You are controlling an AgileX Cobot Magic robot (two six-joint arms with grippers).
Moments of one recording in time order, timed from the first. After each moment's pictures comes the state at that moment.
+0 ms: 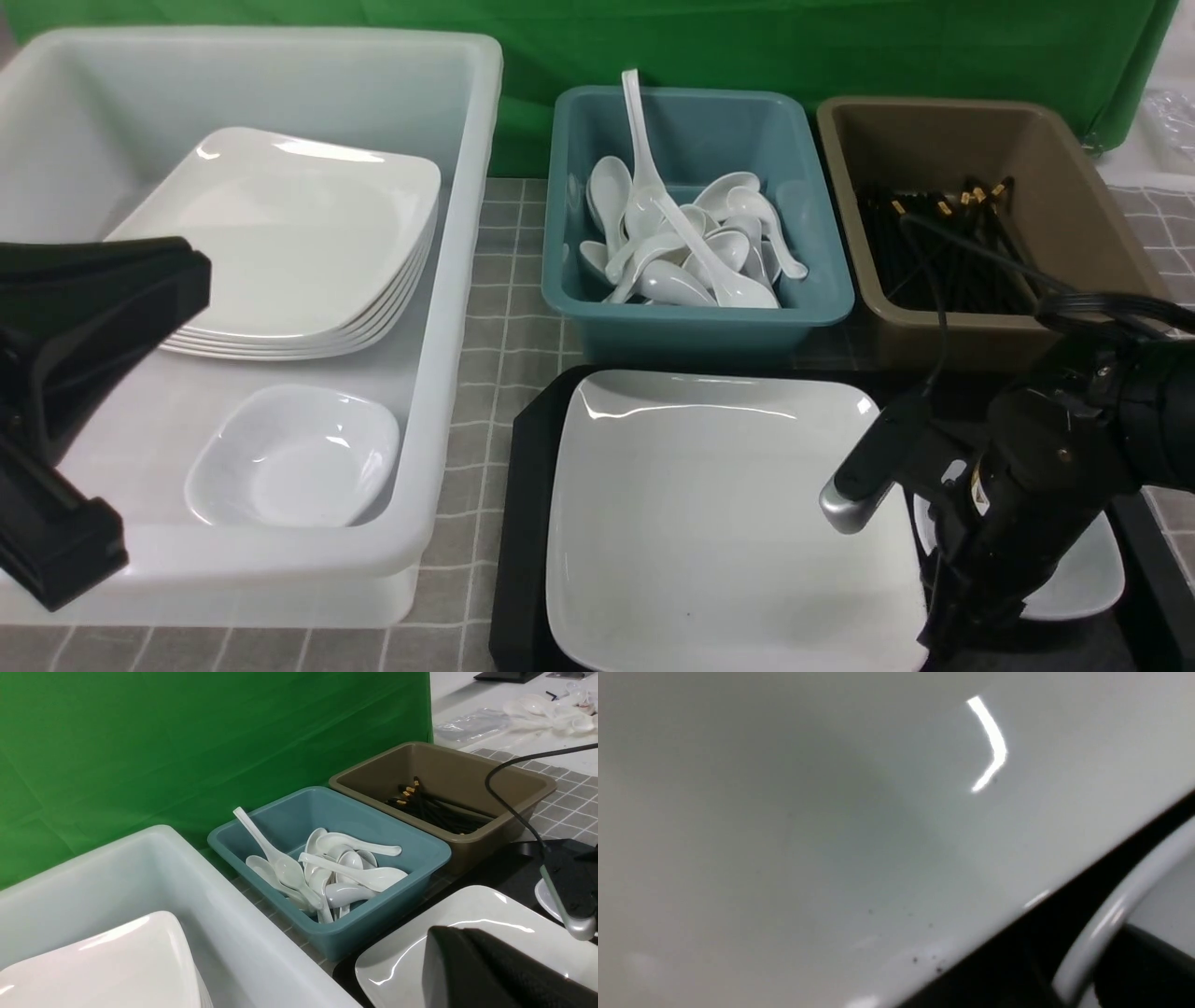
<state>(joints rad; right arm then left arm) 0.46 1.69 -0.87 -0.27 0.61 -0.20 -0.35 0.59 -0.70 -0.52 0.43 0.70</state>
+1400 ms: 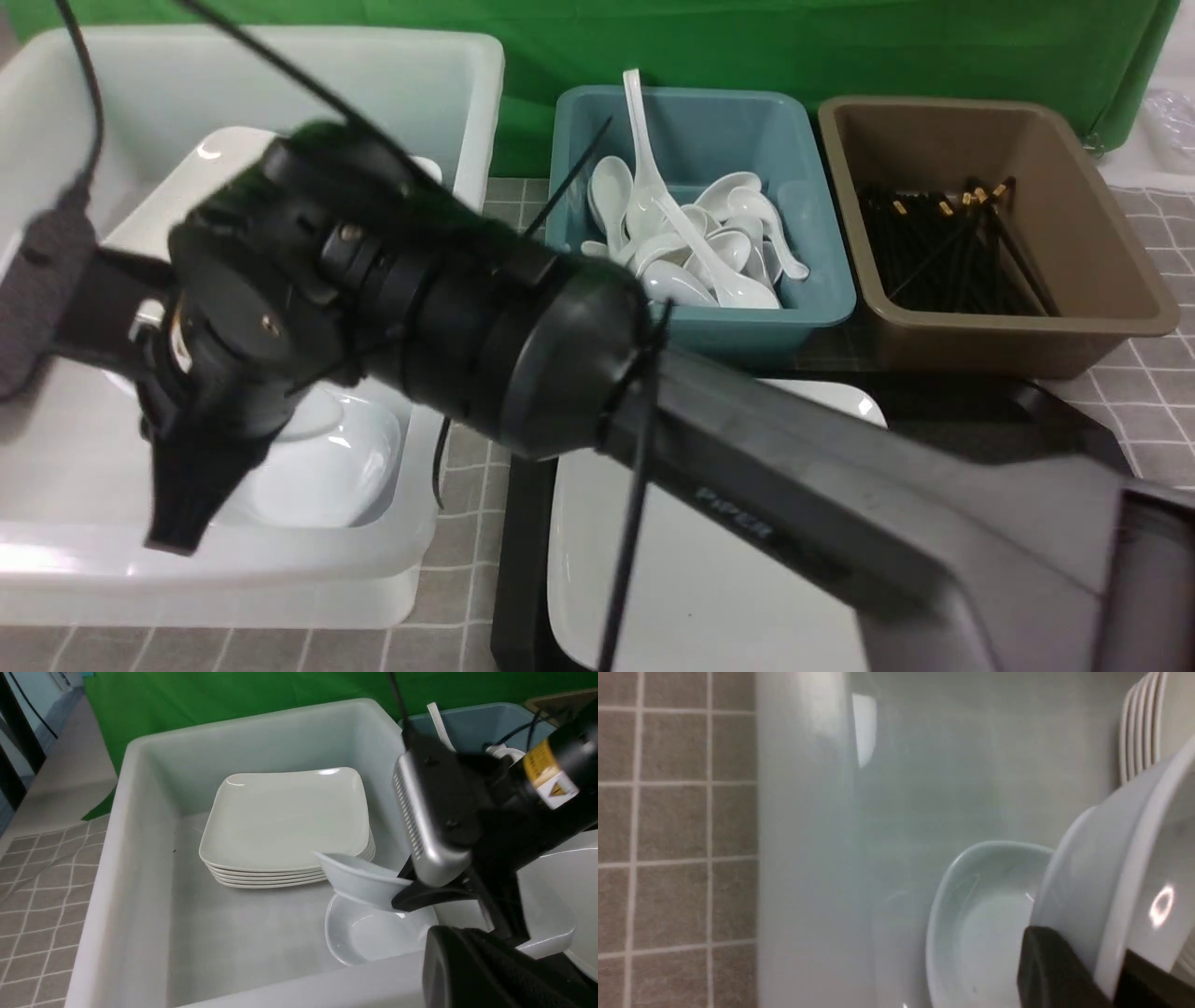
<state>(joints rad) 1.07 2.35 -2.37 -0.02 0.88 -0.43 -0.35 0.15 -0.86 0.24 1.09 -0.05</state>
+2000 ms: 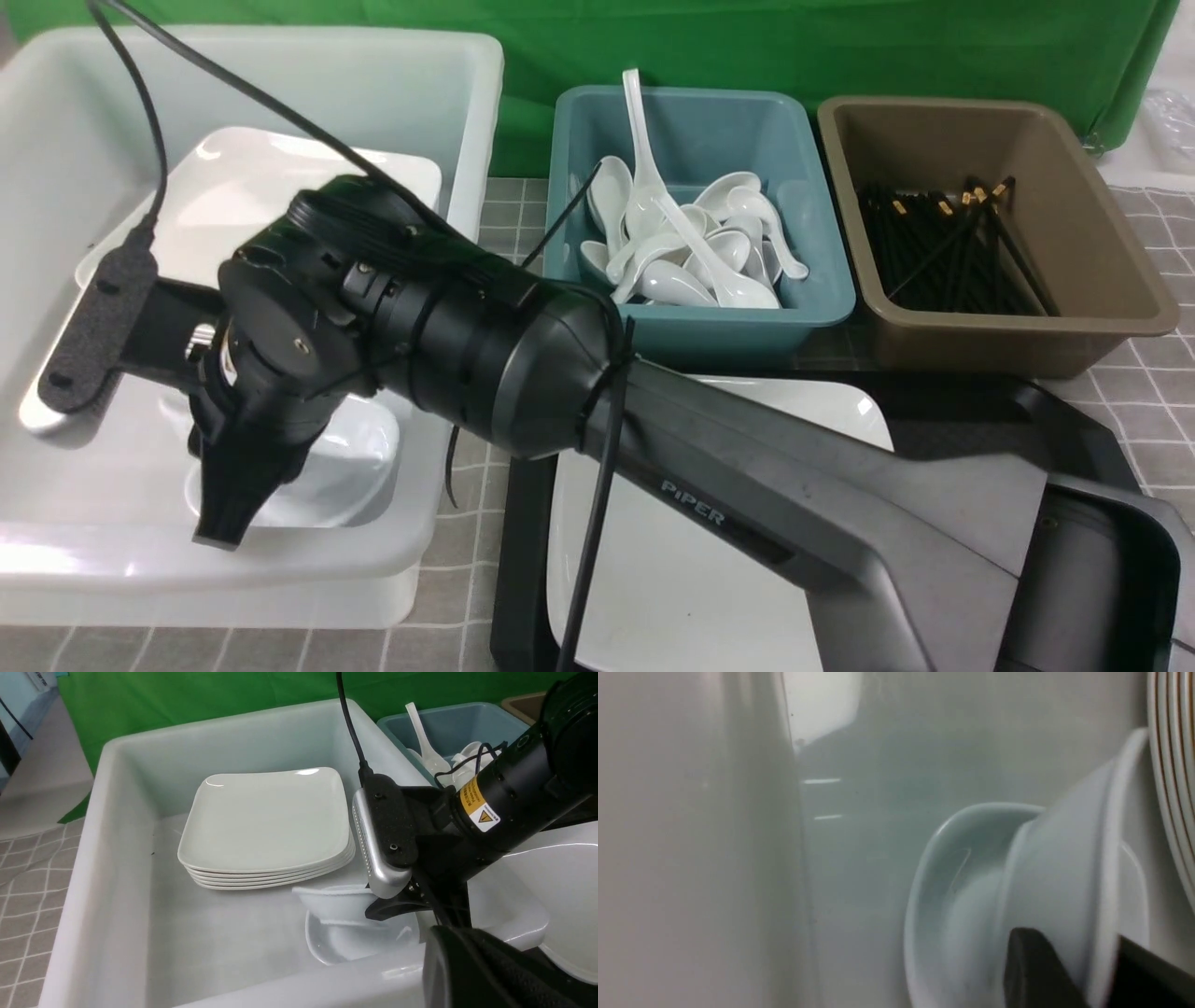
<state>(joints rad) 1.04 2.41 -2.39 -0.02 0.86 -0.43 -0.35 0.15 -0.86 0.19 1.09 -0.03</state>
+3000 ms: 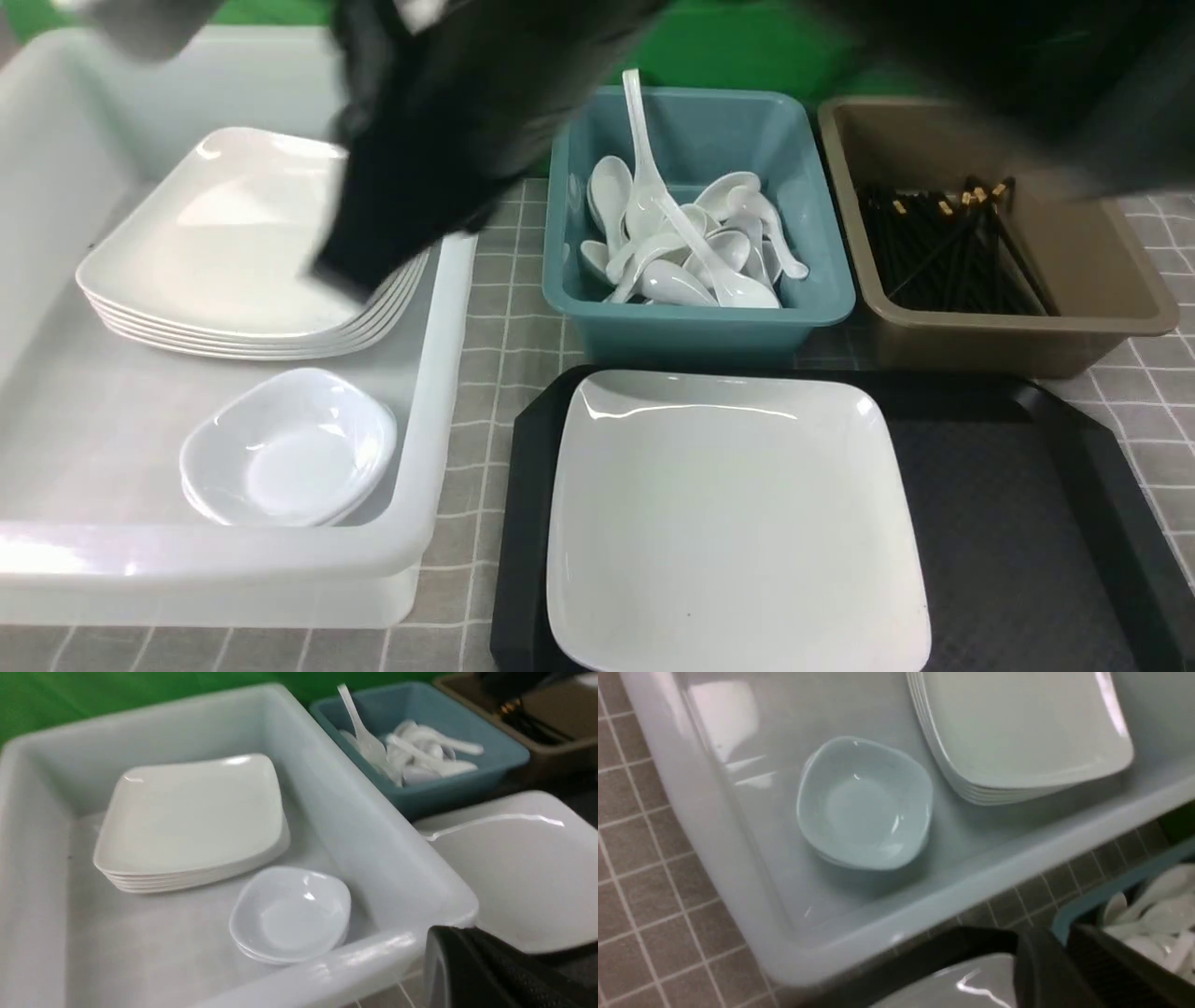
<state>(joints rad) 1.03 1.83 -2.16 -0.22 1.17 -0.13 -0.35 0.30 -0.87 0.01 1.06 0.10</state>
